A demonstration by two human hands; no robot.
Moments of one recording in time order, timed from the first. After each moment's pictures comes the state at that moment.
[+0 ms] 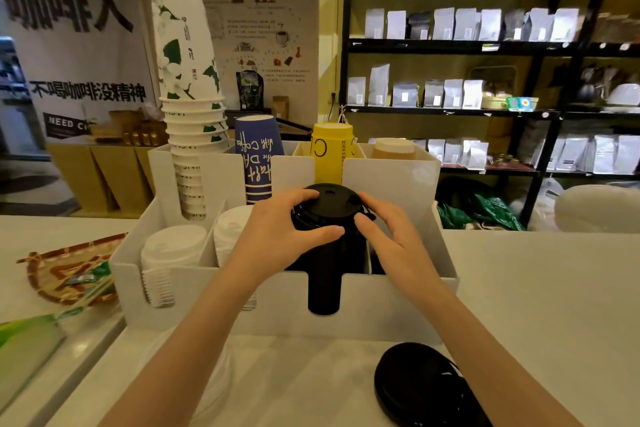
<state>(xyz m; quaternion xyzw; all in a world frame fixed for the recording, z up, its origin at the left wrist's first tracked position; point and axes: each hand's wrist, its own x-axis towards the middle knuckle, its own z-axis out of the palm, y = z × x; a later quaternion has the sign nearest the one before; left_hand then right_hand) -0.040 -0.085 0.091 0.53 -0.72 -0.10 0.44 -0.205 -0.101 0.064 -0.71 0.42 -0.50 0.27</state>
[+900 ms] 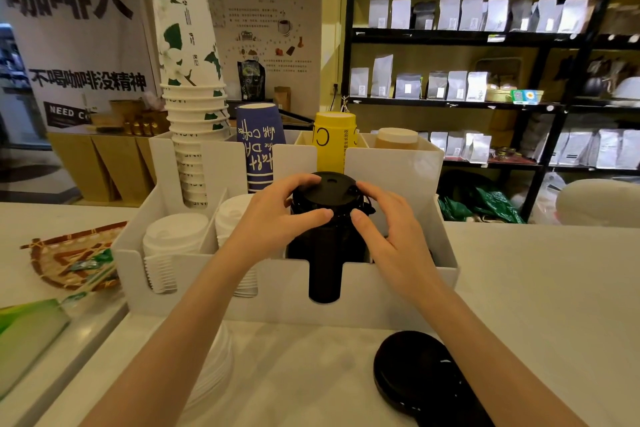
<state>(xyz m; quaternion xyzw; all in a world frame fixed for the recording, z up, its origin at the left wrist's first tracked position) -0.031 -0.095 0.087 0.49 -0.71 -0.22 0.46 -0.200 -0.097 0.058 -0.74 0.41 -0.51 0.14</state>
